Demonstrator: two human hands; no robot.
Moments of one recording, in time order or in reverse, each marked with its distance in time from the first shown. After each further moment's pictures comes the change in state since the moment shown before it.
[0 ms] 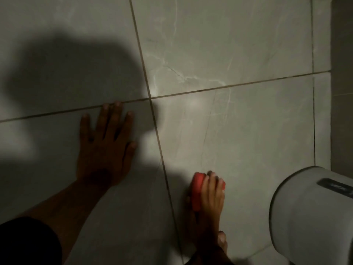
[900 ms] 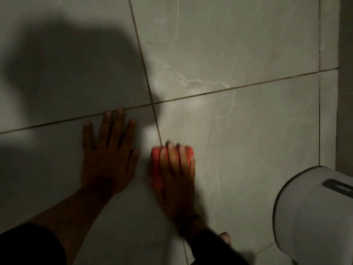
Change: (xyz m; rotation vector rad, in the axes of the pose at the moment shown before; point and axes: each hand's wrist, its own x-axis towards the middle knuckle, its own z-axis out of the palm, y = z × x) left_hand -0.001 0.002 -0.006 -0.013 -0.033 -0.005; right_hand 0.086 -0.089 0.000 0.031 0.039 -0.262
